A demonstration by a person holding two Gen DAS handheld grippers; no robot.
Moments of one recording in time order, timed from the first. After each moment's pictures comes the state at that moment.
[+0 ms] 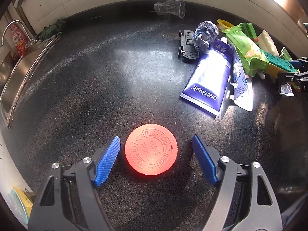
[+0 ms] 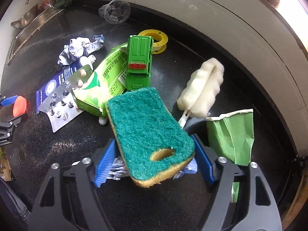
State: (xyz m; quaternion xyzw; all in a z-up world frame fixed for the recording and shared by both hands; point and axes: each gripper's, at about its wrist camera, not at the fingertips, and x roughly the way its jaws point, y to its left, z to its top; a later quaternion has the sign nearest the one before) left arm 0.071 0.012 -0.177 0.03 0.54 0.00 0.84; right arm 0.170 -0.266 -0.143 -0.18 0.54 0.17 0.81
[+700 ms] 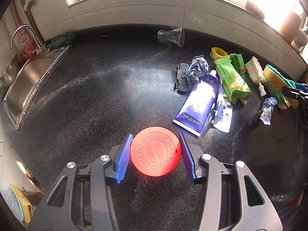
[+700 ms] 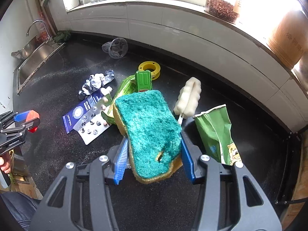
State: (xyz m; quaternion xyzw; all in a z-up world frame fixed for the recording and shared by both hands) left arm 0.061 0.017 -0.111 0.00 0.50 0.00 0.86; right arm 0.115 -0.270 -0.065 -0.10 0.48 0.14 0.86
